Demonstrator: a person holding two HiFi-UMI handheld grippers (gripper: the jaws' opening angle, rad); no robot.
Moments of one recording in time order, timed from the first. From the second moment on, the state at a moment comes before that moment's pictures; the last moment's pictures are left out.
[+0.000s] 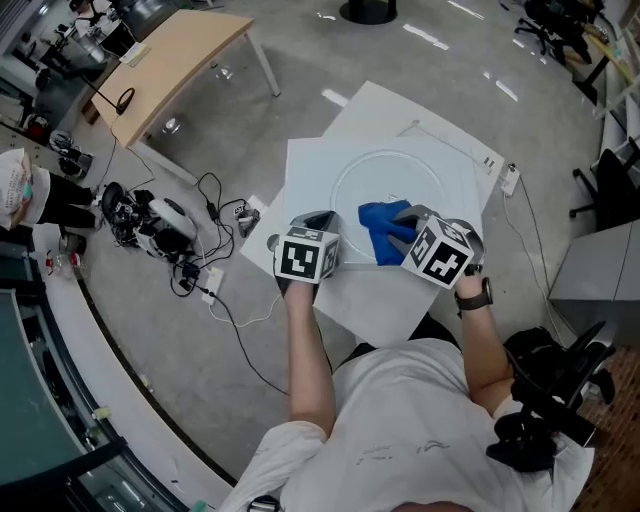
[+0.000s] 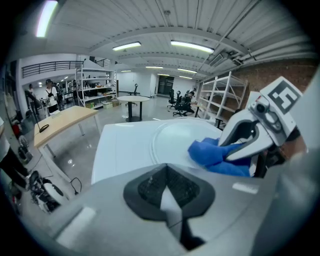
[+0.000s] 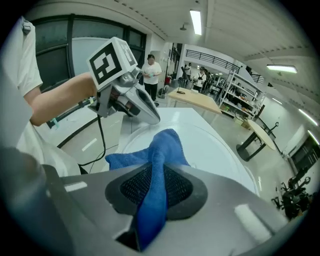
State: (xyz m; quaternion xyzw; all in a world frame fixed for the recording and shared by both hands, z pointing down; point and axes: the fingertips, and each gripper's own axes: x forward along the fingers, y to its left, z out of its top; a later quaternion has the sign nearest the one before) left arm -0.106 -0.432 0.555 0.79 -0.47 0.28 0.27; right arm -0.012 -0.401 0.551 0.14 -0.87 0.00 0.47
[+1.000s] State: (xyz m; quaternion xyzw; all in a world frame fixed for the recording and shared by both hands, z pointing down) left arm -0.125 -0.441 0.563 0.76 -0.53 0.26 0.26; right arm 0.035 -0.535 0.546 0.29 -0.85 -0.02 0.45
